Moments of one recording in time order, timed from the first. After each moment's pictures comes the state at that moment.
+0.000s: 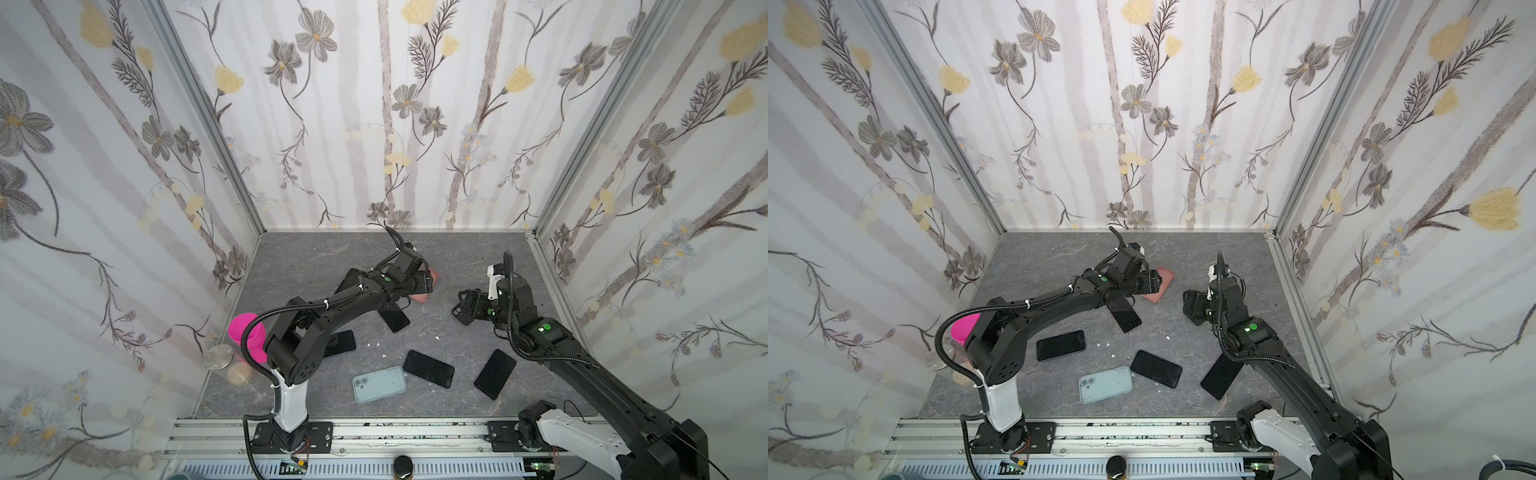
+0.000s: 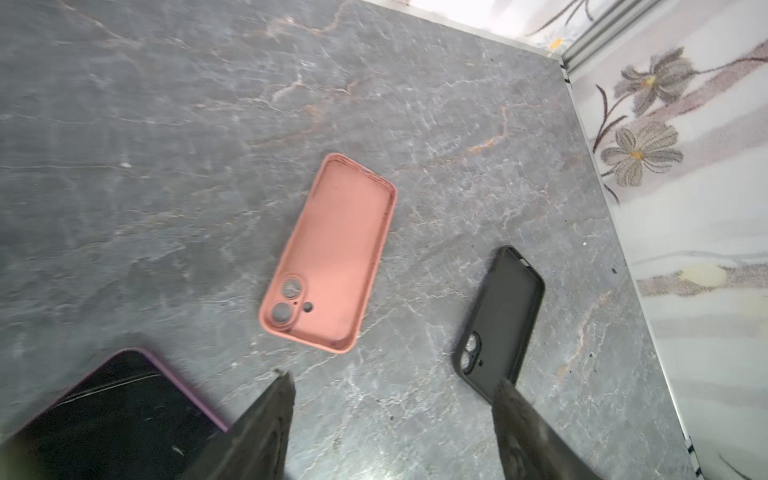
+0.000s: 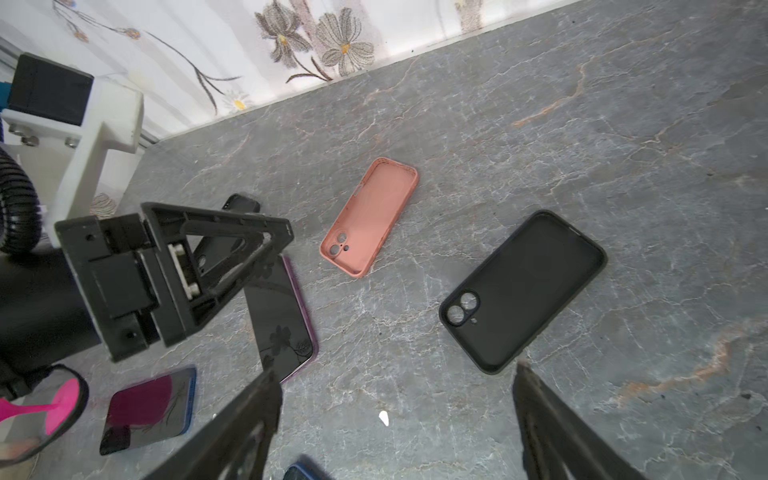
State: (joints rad) left arm -0.77 1.92 1.46 -0.26 -0.02 -0.67; right arm 0.45 1.02 0.77 -0.35 0.08 0.52
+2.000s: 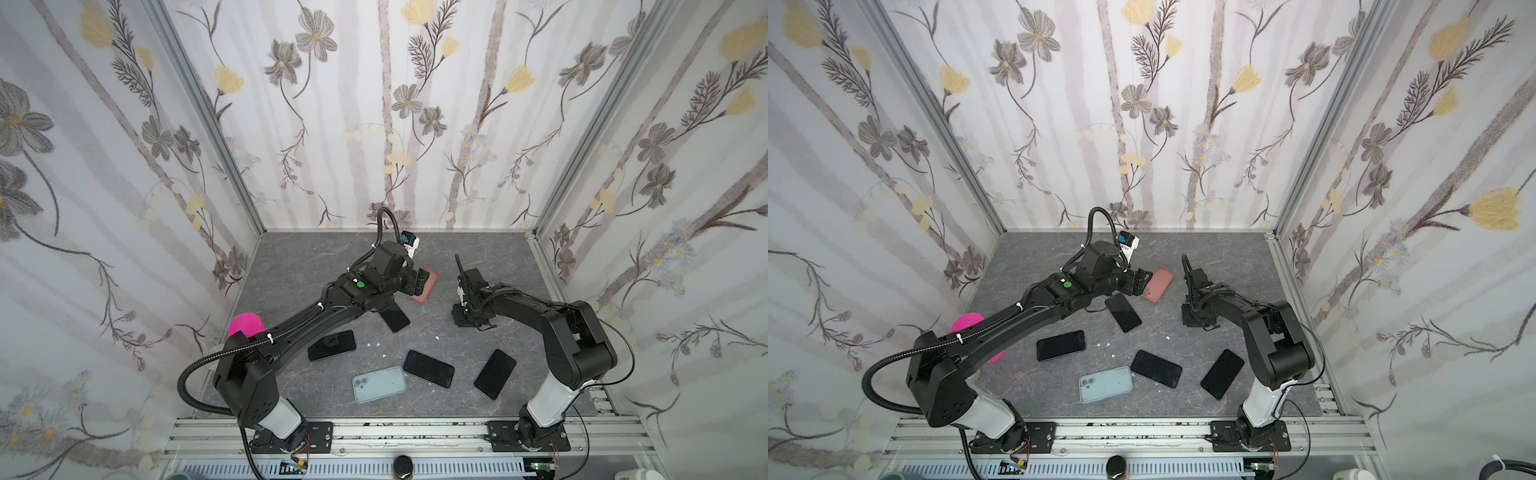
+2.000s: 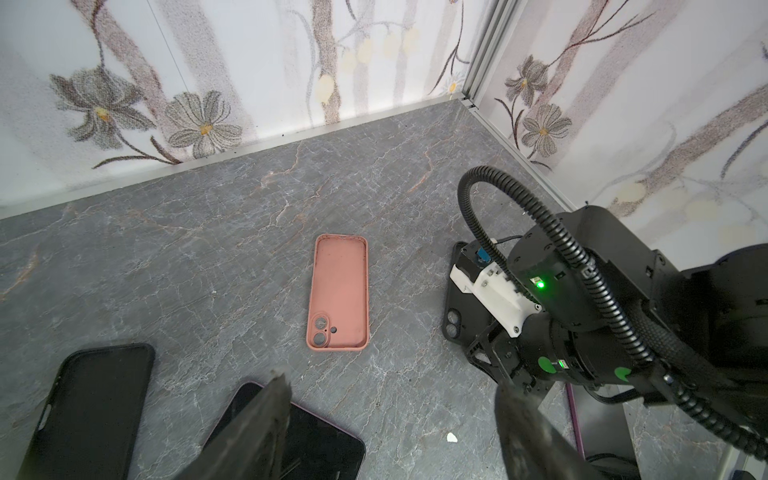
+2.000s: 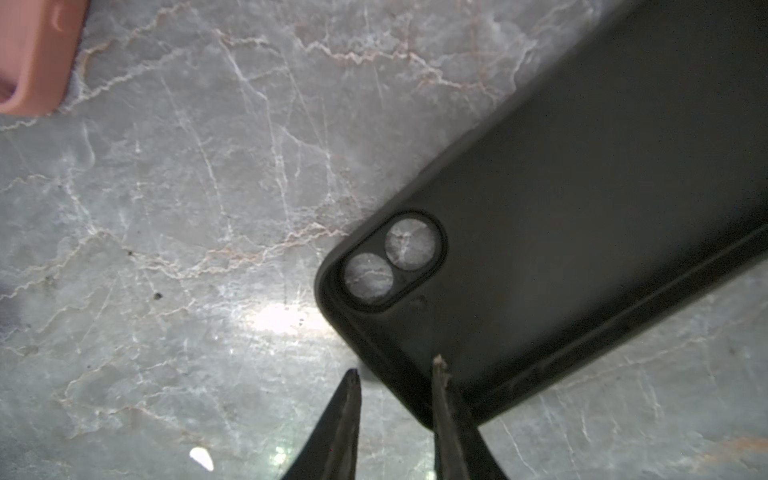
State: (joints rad) left arm -0.77 1.55 1.34 -0.32 -0.02 -0.27; right arm 0.38 1.74 1.01 -0.57 -0.03 0.33
